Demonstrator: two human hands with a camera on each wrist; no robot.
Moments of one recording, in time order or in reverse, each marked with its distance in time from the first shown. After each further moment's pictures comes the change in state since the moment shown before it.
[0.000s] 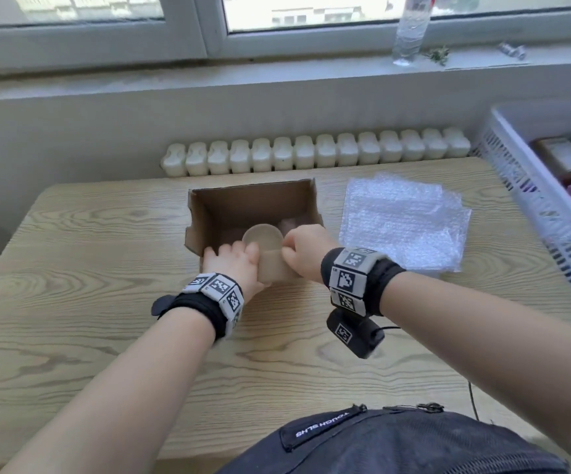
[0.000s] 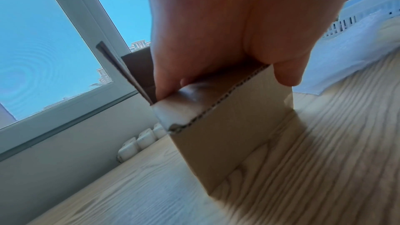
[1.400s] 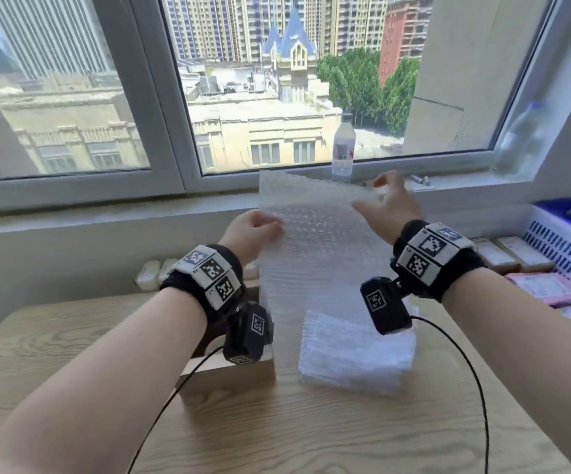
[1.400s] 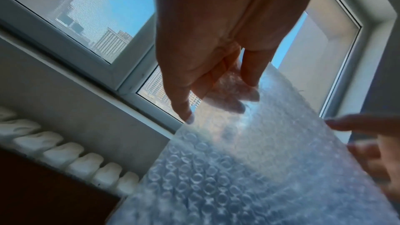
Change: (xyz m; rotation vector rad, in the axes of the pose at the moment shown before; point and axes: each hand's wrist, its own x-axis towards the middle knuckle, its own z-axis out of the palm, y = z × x) left_hand 0.049 0.053 -0.215 -1.397 0.268 0.160; right_hand -0.026 0.087 -0.224 0.379 0.716 0.303
